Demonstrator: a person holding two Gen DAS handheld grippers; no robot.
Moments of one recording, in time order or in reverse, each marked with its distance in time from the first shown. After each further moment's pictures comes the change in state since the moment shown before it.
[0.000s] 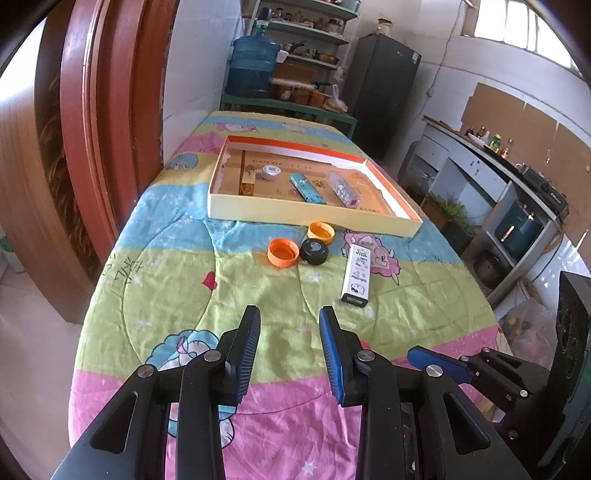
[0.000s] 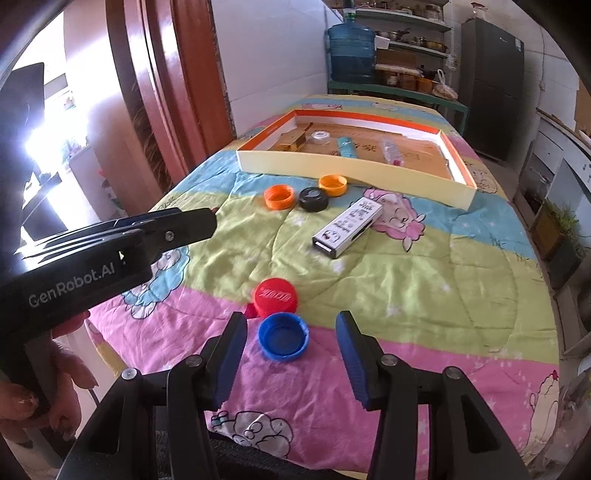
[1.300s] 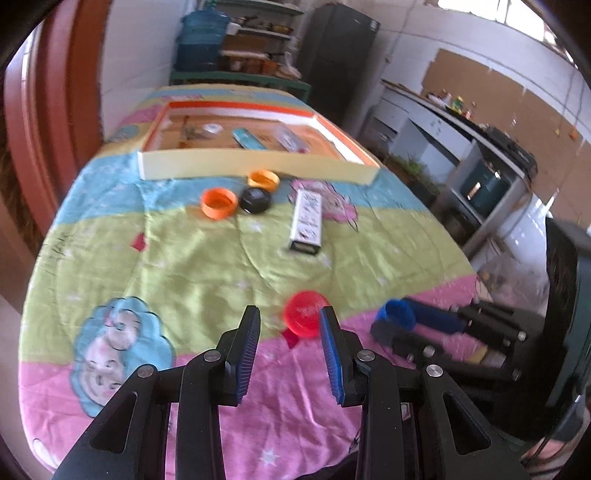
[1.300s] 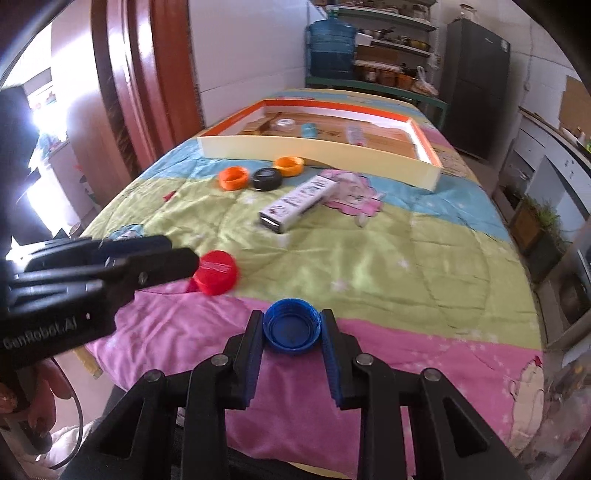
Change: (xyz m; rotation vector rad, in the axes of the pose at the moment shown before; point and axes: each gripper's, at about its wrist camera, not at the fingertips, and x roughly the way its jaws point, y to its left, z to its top) left arm 0.028 -0.023 -0.026 0.110 0.127 -0.149; right arm 0.002 -0.029 -0.019 0.018 0.005 -0.100
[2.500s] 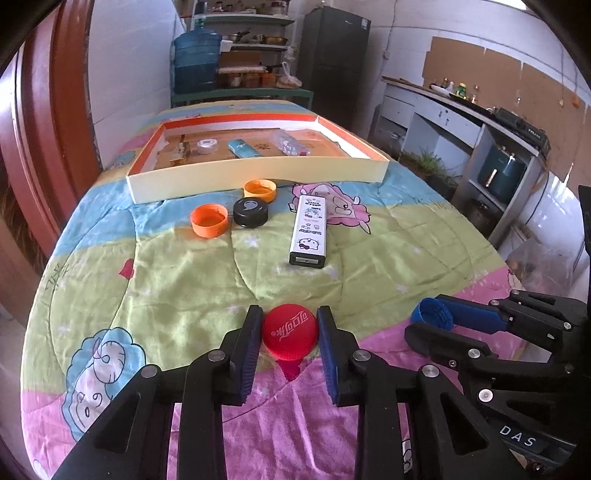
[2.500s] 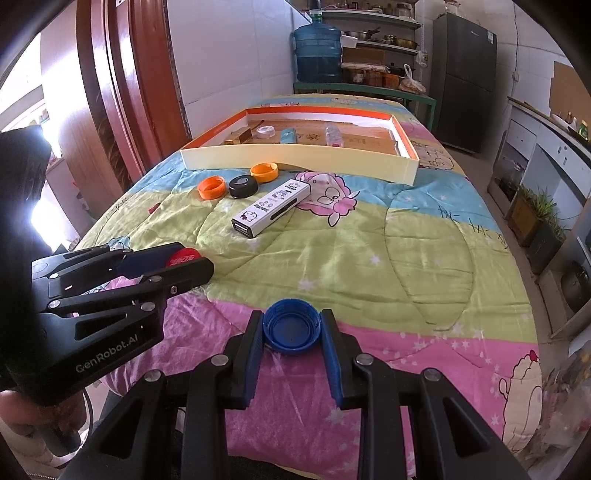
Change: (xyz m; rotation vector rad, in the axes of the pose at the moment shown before) left arm 0.023 -0.017 0.002 0.081 -0.063 0.119; right arm -0.002 -0.021 -0.001 0.042 -0.024 0.013
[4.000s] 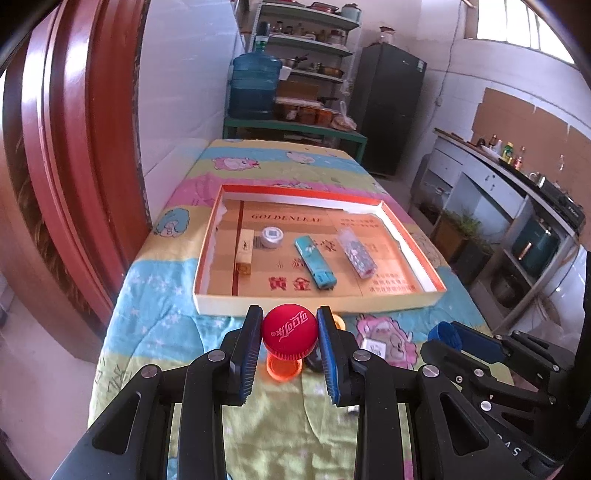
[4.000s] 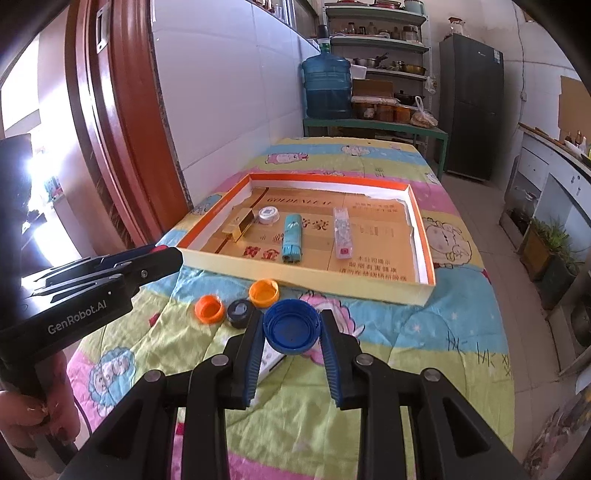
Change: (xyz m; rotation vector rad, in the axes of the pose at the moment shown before) left arm -0.011 0.053 0.115 -0.170 -0.107 0.117; right arm 0.006 -0.014 0.106 -0.010 -0.116 0.054
